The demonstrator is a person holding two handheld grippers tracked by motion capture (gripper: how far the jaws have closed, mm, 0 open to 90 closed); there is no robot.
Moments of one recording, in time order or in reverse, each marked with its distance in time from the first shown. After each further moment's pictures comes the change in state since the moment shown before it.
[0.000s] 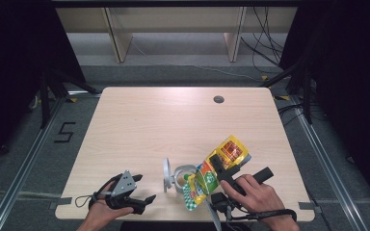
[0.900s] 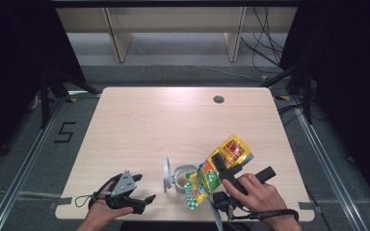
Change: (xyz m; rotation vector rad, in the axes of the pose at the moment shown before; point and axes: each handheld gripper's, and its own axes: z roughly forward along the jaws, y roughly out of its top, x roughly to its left) left arm 0.001 0.000 0.000 0.001 0.004 0.008; right arm -0.003 -0.004 -0.001 0.011 0.003 -0.032
